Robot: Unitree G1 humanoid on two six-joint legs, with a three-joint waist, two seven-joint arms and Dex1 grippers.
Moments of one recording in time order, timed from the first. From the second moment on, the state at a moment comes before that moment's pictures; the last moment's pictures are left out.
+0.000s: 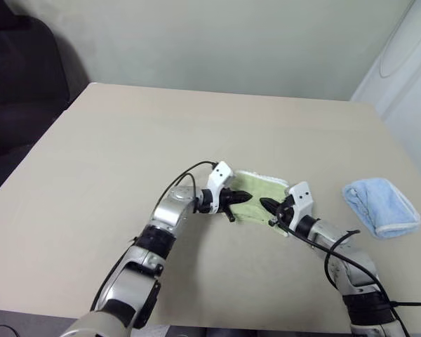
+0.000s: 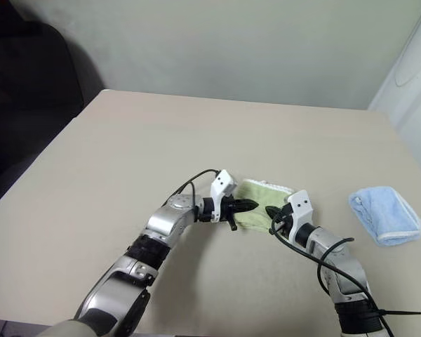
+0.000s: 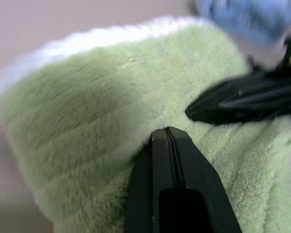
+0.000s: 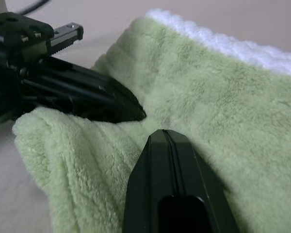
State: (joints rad) left arm -0.65 0.21 -0.17 0.36 -0.34 0.50 -0.89; right arm -0.13 -0.34 0.03 -0.24 0.34 0.53 0.51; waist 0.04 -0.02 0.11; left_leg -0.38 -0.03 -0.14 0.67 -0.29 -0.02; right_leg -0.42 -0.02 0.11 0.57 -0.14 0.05
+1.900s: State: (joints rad) left arm -0.80 0.13 -0.02 0.55 -0.53 1.01 -0.78; right arm -0.13 -0.43 -0.15 -0.42 0.43 0.64 0.41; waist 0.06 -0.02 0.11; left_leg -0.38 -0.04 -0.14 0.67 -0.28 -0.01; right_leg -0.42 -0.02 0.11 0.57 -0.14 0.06
